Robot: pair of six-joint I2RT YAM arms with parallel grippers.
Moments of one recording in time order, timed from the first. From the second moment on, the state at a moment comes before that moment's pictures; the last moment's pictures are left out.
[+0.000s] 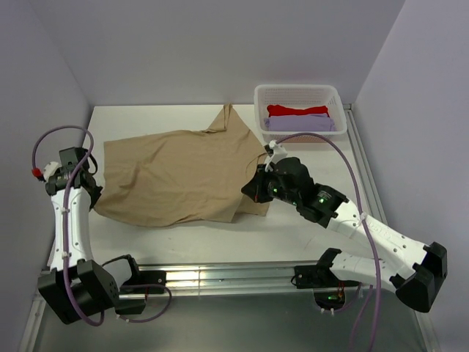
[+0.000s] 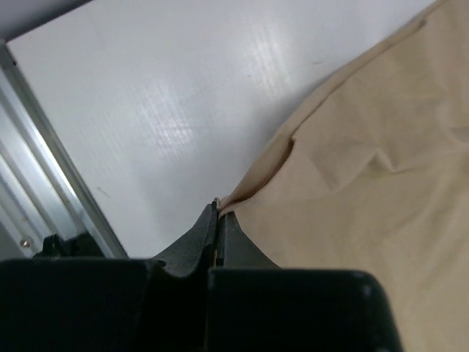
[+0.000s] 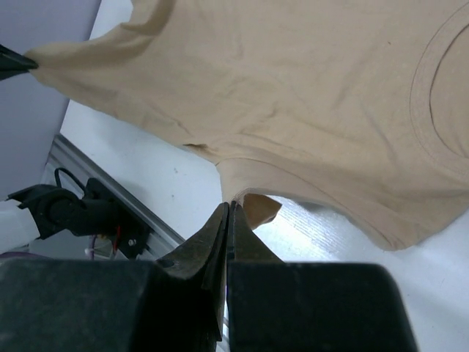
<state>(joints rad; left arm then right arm) 0.32 1.12 1.02 -1.03 -0.44 -0.79 0.79 1.00 0.87 -0.36 -0.02 0.64</state>
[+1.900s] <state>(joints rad) 0.35 1.29 1.32 -0.84 -0.27 -0.56 0.83 1.17 1.04 -0.55 0.14 0.67</state>
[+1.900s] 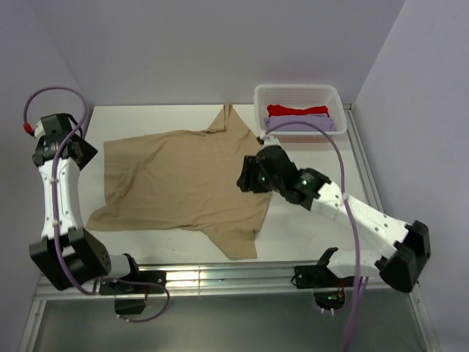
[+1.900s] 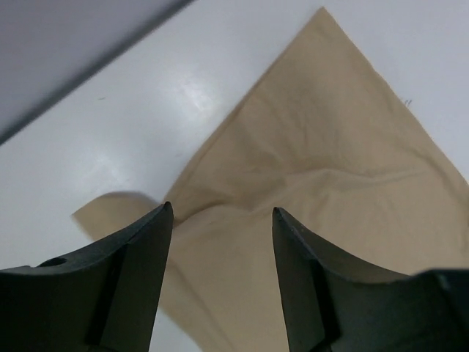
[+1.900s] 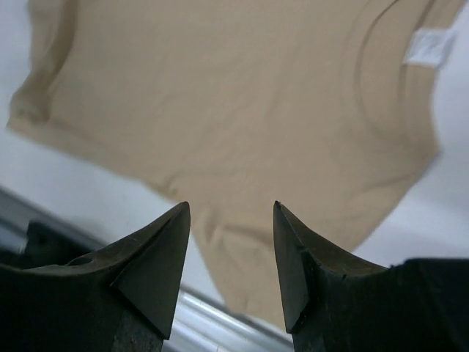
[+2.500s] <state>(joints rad) 0.31 1.81 1.47 -0.69 -0.06 -0.63 0.54 1.95 1.41 -0.52 0.17 0.56</state>
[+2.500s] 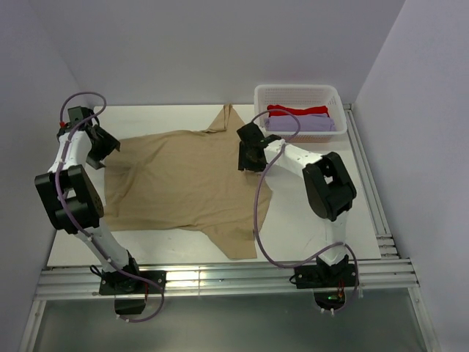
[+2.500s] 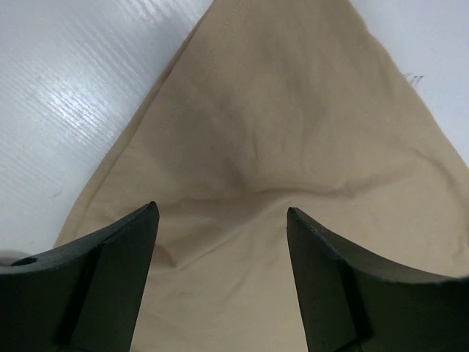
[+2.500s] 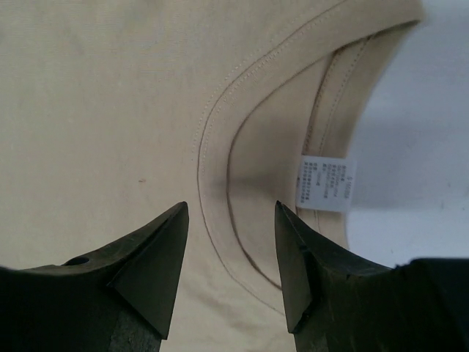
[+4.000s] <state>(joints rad) 0.15 2.50 2.18 -0.71 -0.36 -0.61 0.41 2.39 1.97 -0.59 0.02 0.61</state>
